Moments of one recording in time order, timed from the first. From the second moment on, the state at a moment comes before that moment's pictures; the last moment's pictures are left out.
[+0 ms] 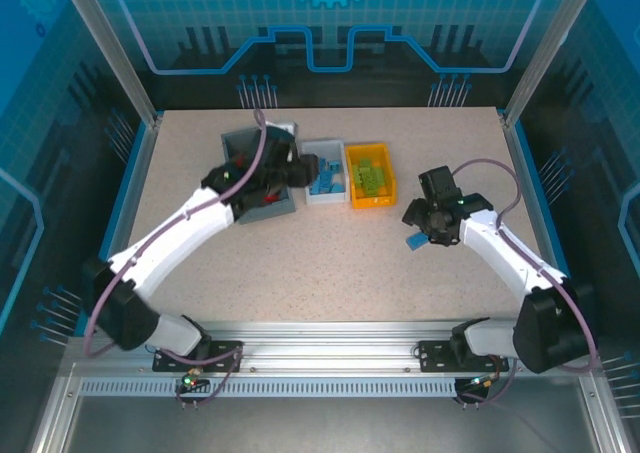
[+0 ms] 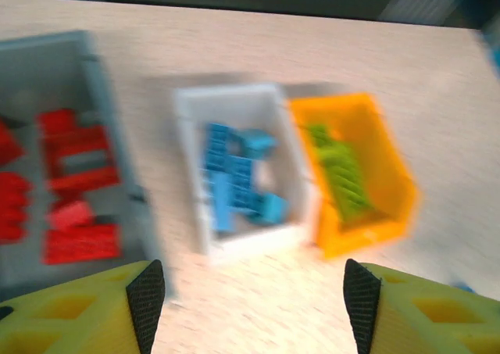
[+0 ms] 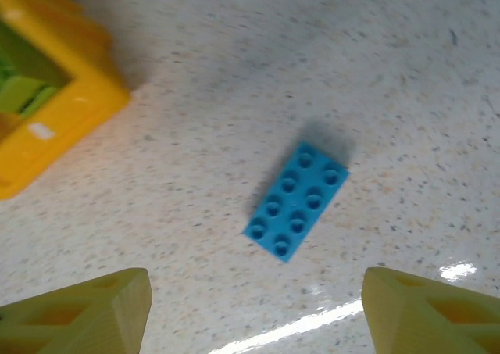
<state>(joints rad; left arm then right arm) -0.61 1.42 1.32 -0.54 -0.18 -0.49 0.27 1.31 0.93 -0.78 0.12 0.83</state>
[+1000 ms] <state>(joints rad) -0.95 1.00 0.95 -0.44 -0.20 -0.65 0.32 1.60 0.97 -0.68 0.12 0.94</state>
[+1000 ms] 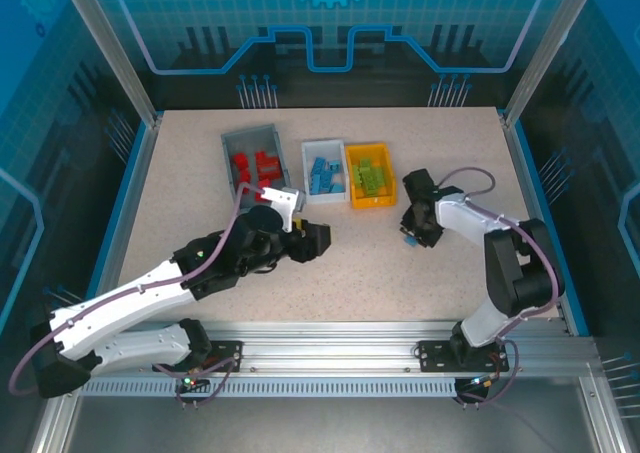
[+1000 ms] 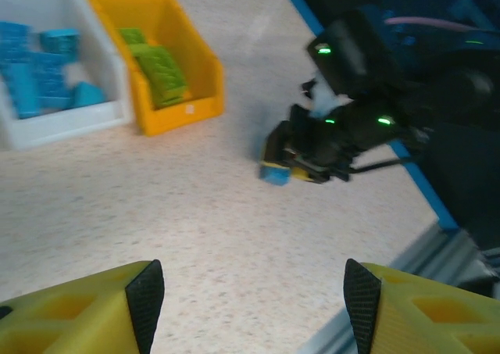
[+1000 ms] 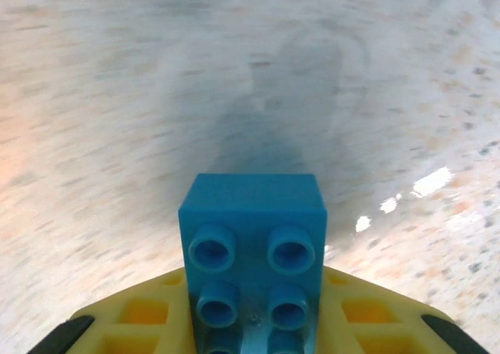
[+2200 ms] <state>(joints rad) -0.95 0.98 1.12 -0.84 -0.66 -0.75 0.60 2.44 2.32 -0.98 0.14 0.45</state>
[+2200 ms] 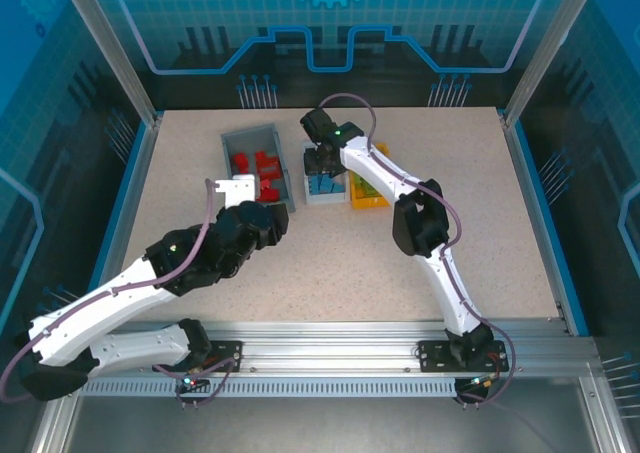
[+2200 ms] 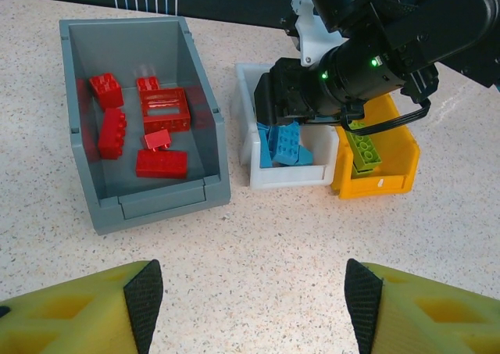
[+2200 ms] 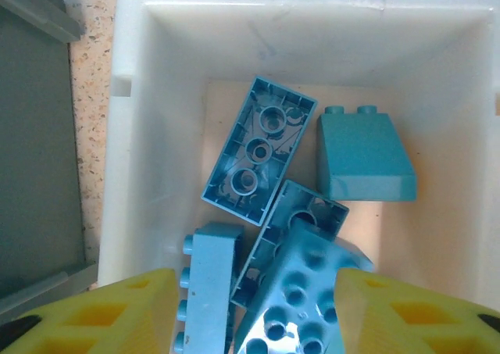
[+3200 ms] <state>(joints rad) -0.26 0.85 0.78 -0.75 -0.37 -0.72 0.22 0.83 0.75 -0.47 0.55 0.37</state>
